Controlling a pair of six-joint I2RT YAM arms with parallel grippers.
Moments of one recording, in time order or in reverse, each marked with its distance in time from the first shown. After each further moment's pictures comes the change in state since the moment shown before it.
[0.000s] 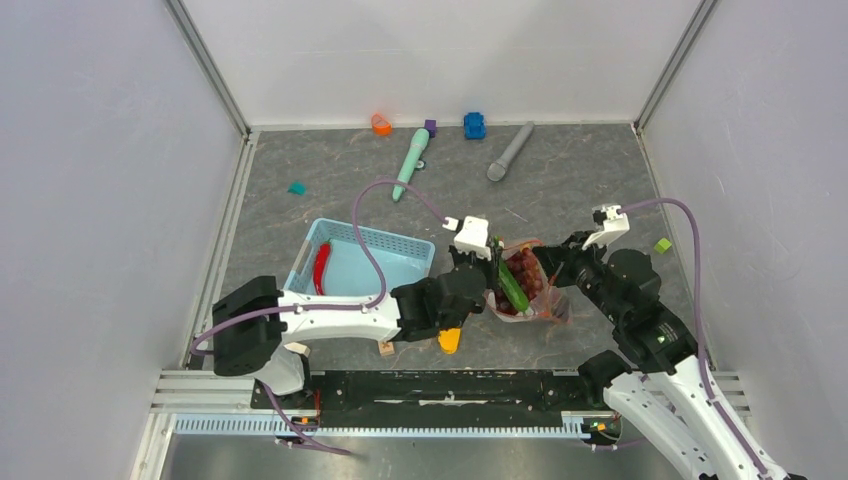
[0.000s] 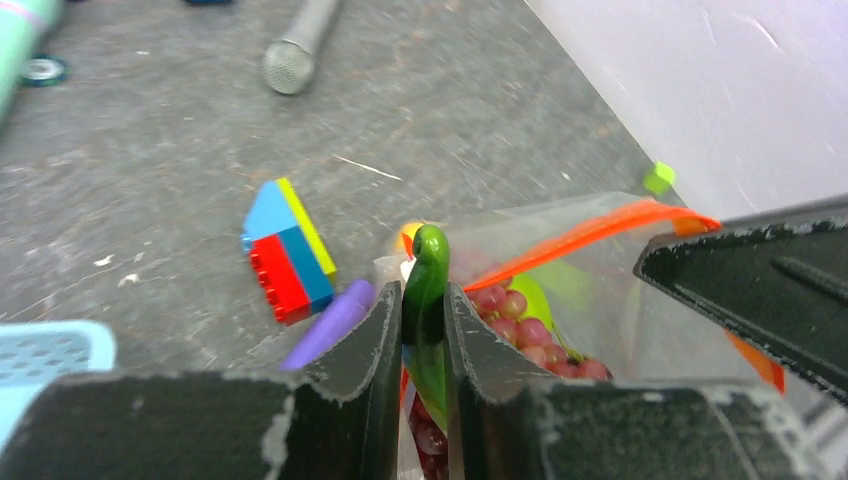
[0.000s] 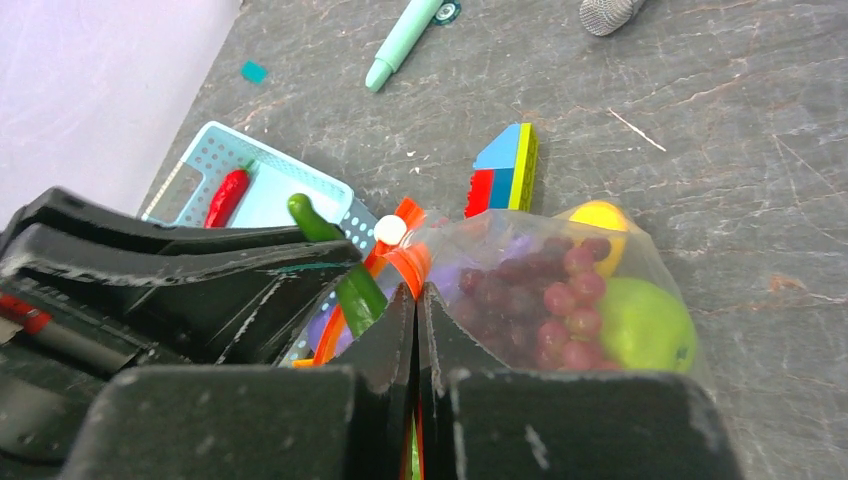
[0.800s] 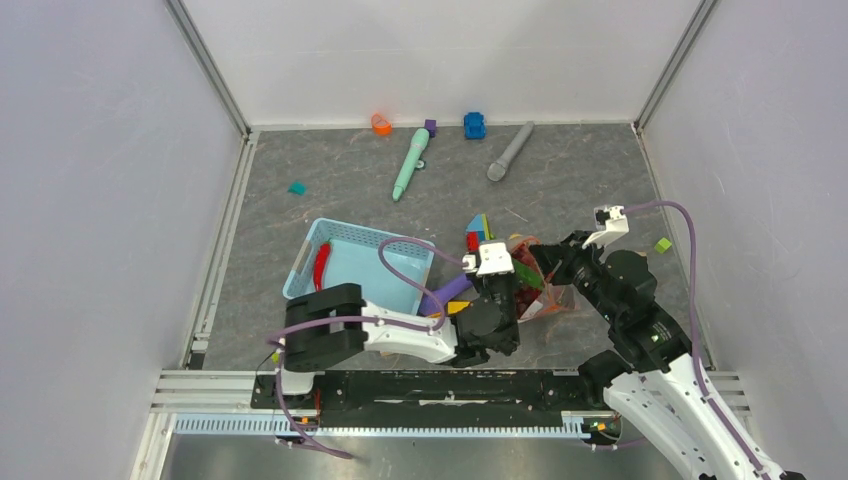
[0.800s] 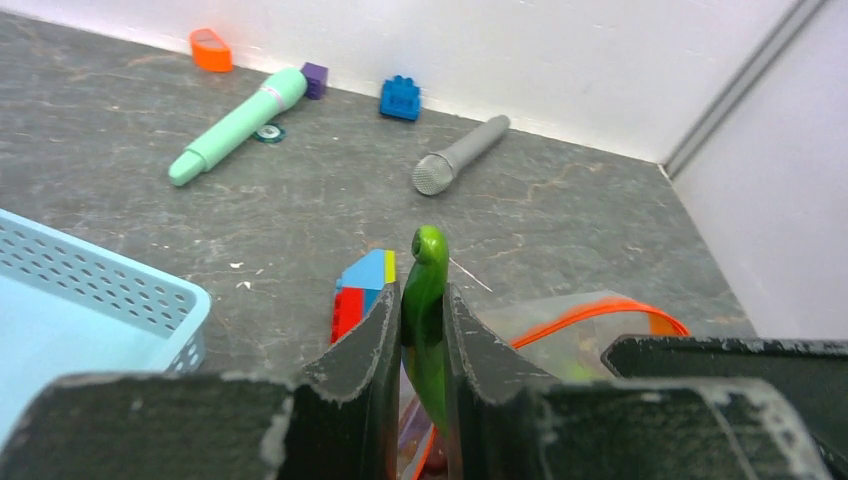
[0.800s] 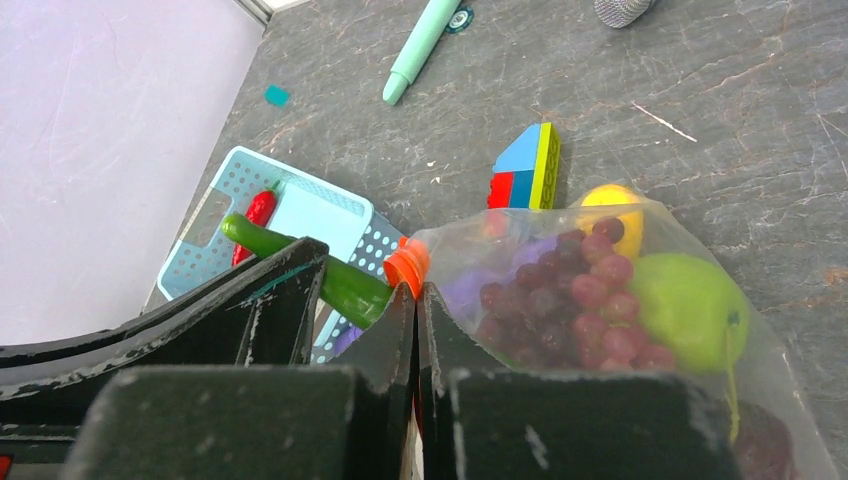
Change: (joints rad) left arm -0.159 0.315 0.146 0.742 -0.714 0.486; right arm 0.000 -0.003 -0.058 0.087 -0.005 0.111
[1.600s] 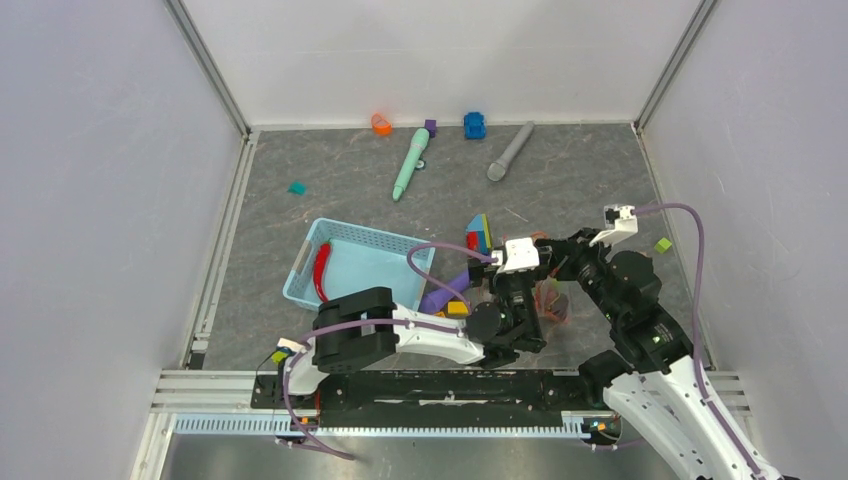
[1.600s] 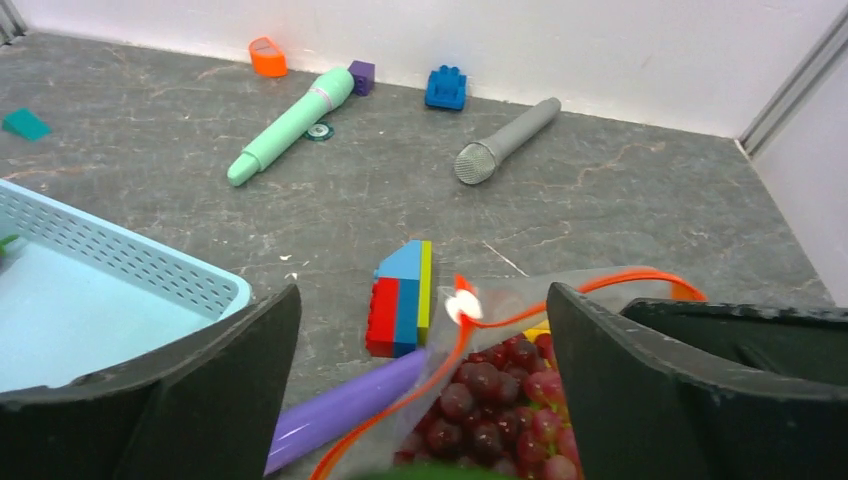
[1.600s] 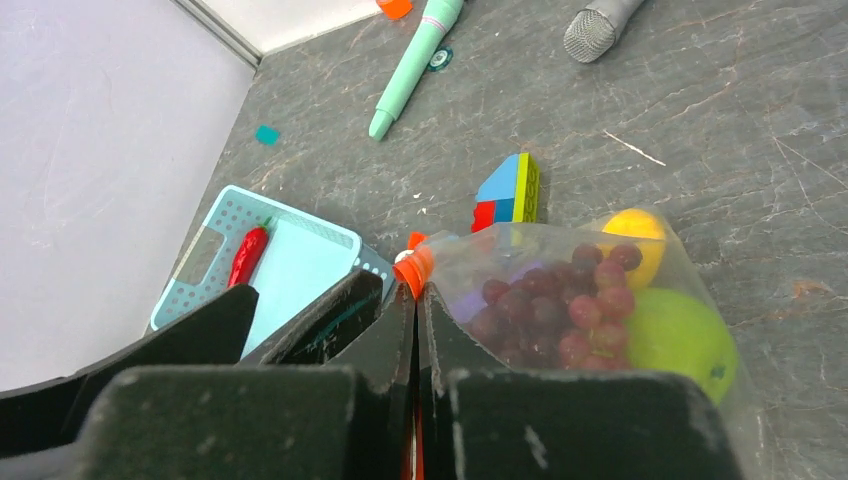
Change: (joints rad) left arm -0.028 0.215 0.249 0.406 -0.114 0.599; right arm -0.016 -0.010 -0.008 0.021 0.021 0.012
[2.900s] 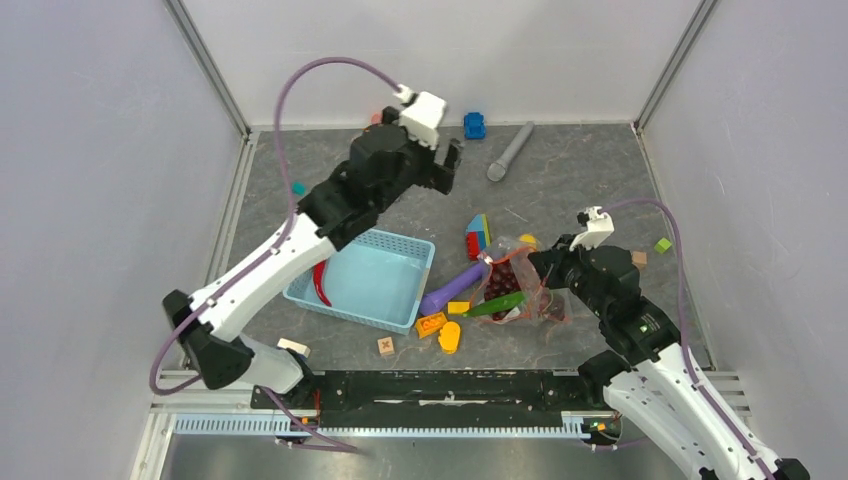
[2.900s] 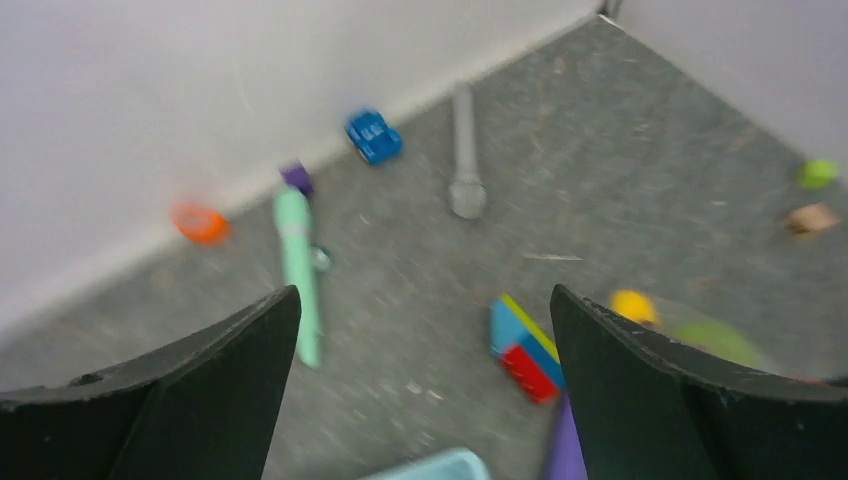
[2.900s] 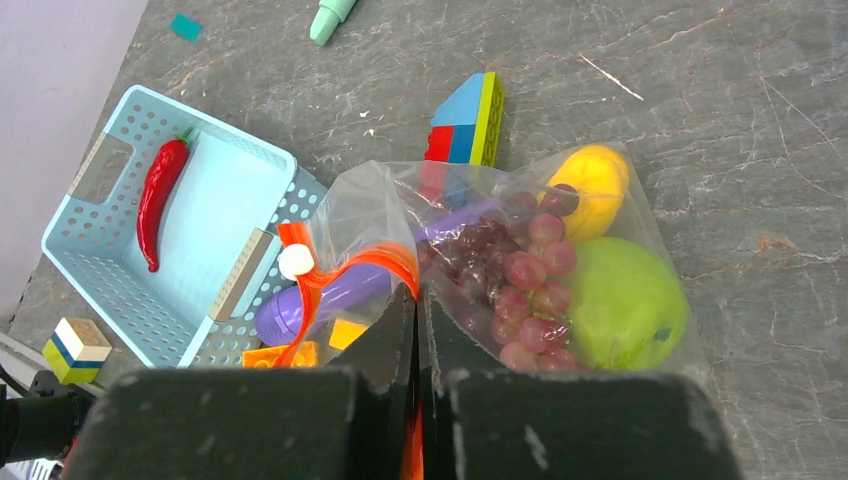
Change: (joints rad) left arm 0.591 -0.622 0.193 -1.827 1.243 -0.517; right arm 0.018 0.068 -0.028 -0.061 0.013 -0.116
